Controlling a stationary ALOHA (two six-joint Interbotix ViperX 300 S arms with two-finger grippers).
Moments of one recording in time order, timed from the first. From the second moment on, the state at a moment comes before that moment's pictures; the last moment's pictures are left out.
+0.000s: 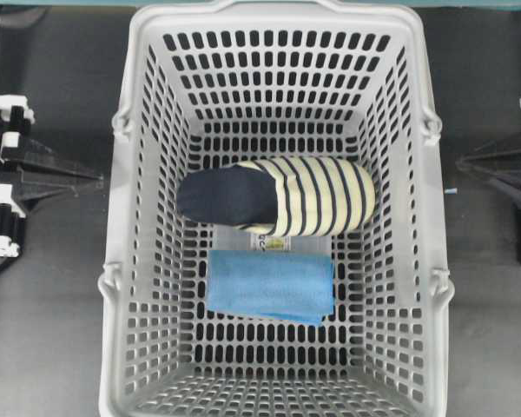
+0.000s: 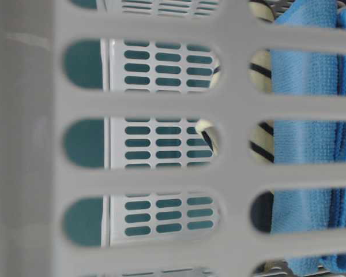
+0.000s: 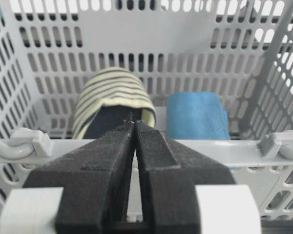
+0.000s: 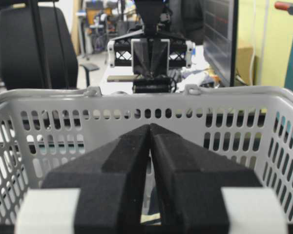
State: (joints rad) left arm 0.00 -0.96 1.17 0.00 -0.29 0.00; right arm 0.00 -0.97 1.17 0.00 -0.29 0.00
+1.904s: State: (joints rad) left arm -0.20 0.20 0.07 0.04 0.79 -0.18; right arm 0.00 -1.11 1.08 0.01 0.22 0.02
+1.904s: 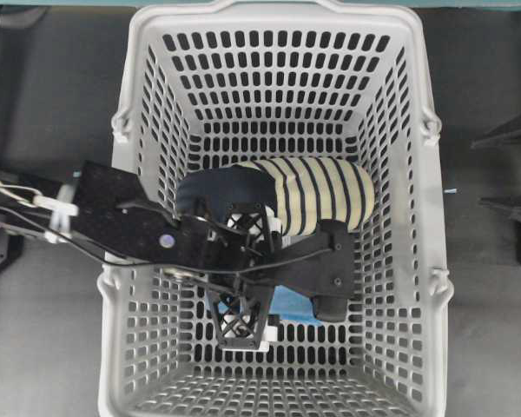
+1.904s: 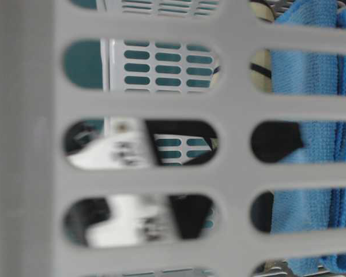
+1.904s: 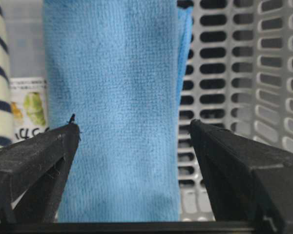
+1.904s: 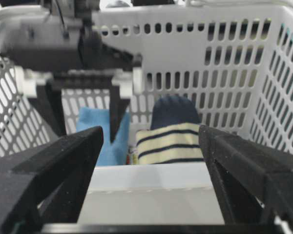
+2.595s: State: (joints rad) left arm -0.19 0.23 0.11 0.04 0.75 -0.16; right arm 0.00 -1.15 1.10 0.01 0.22 0.02
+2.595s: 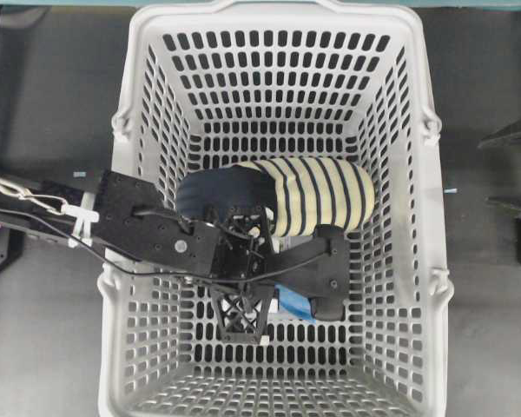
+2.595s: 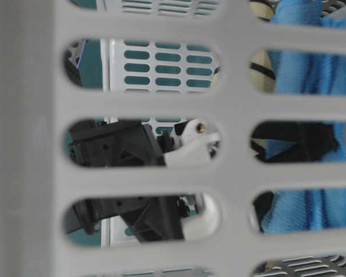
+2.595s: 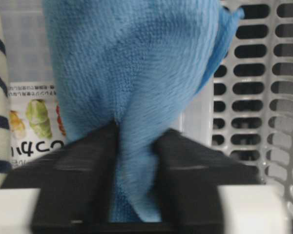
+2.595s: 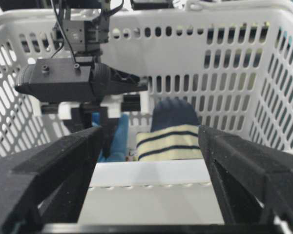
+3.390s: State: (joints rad) left arm -0.14 -0.07 -0.12 0.04 0.97 -0.10; right arm 0.00 -1.17 1.11 0.01 0.22 0.02
